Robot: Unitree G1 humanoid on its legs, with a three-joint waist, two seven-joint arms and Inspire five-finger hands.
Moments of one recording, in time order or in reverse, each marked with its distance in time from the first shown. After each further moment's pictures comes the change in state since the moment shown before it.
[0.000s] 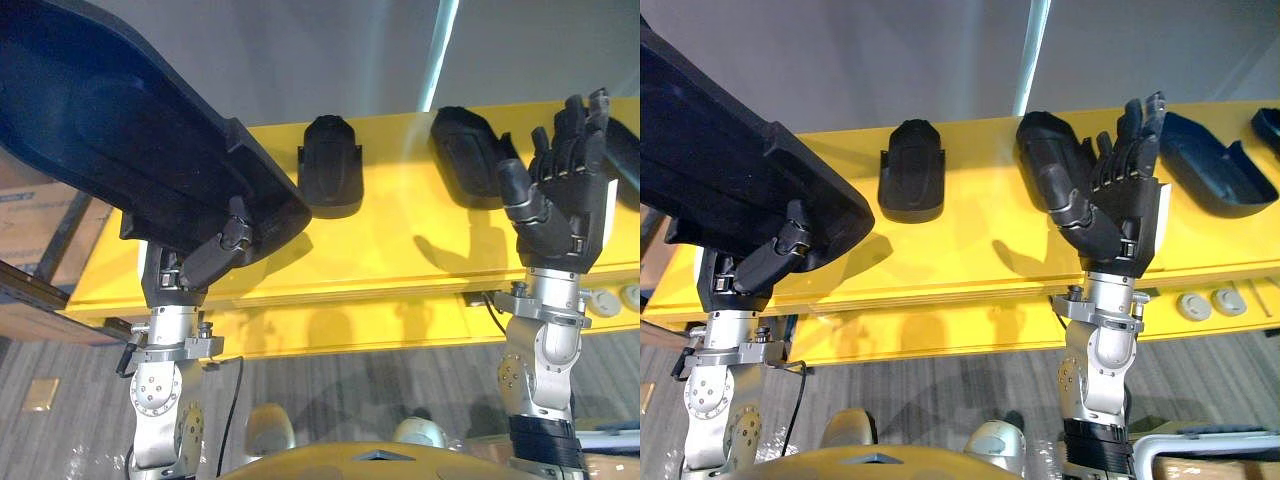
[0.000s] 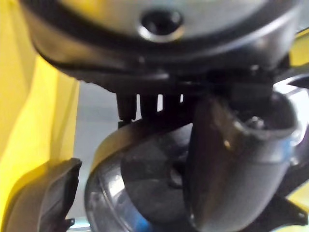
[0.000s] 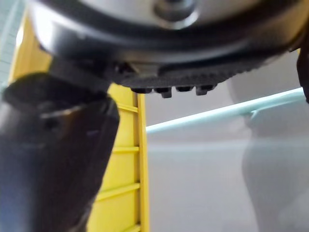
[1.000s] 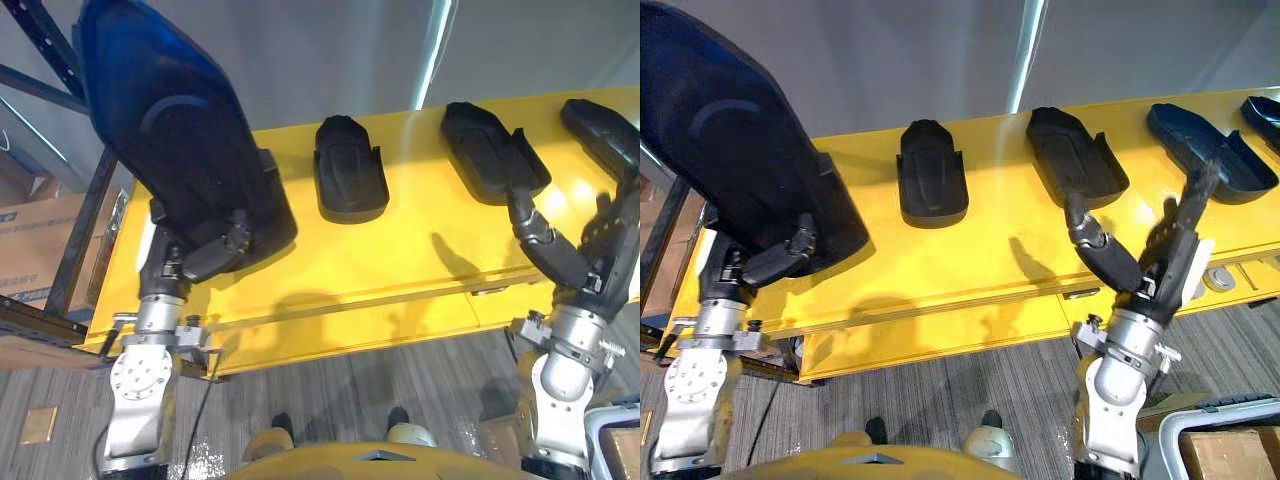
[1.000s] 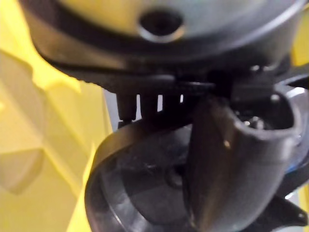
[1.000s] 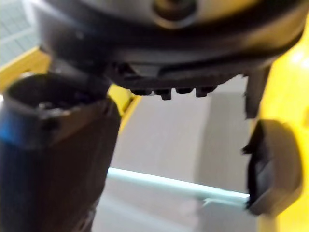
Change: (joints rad) left arm -0.037 0.131 0.142 0.037 0.194 0.208 0.047; right arm 0.225 0.044 -0.171 0.024 -0.236 0.143 -0.256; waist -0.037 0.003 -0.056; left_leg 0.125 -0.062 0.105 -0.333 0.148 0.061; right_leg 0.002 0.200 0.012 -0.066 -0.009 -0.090
